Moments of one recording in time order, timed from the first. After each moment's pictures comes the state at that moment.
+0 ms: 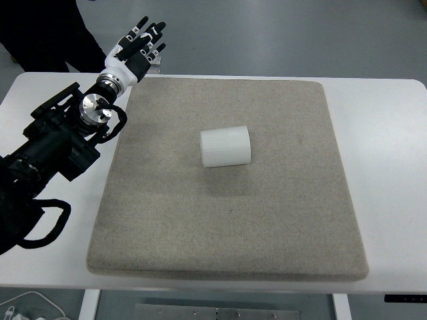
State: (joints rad) left arm -1.06 0.05 -0.72 -0.27 -0.18 -0.24 -0.15; right arm 0.02 0.00 0.01 0.10 0.02 0.03 -0.23
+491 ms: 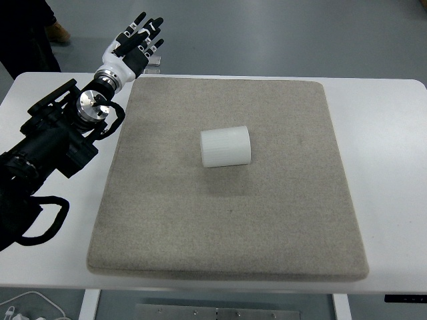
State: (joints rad) left arm -1.08 0.07 -0.72 -0.27 -0.18 -0.24 -0.15; right arm 0.02 0.00 0.01 0.10 0.02 0.03 -0.23
